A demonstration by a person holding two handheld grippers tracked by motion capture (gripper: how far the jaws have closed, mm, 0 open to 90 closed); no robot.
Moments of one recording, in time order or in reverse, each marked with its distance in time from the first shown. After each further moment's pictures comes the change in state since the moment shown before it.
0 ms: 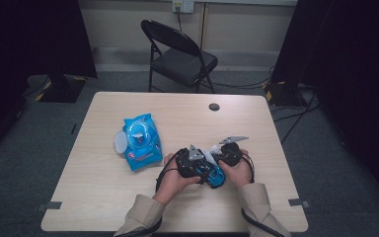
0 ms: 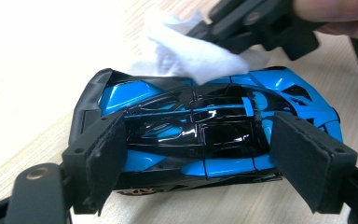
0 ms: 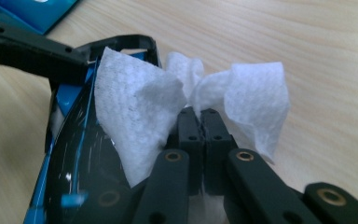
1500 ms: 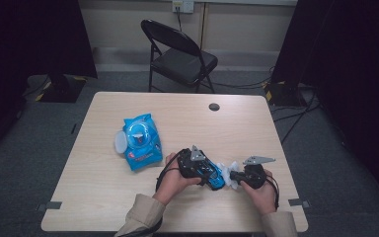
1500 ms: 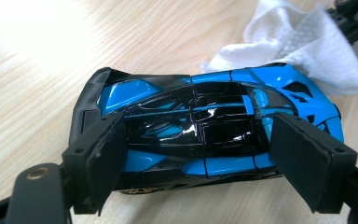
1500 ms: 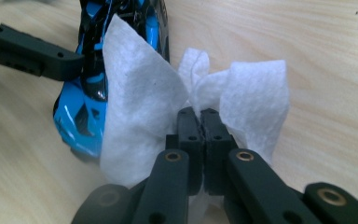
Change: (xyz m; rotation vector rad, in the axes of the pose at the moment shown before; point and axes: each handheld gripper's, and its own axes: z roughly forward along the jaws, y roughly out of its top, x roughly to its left) left arm -0.003 0.003 0.000 0.022 -0.026 0.035; right arm -0.003 -0.067 -0.066 -0.032 -0.004 0.022
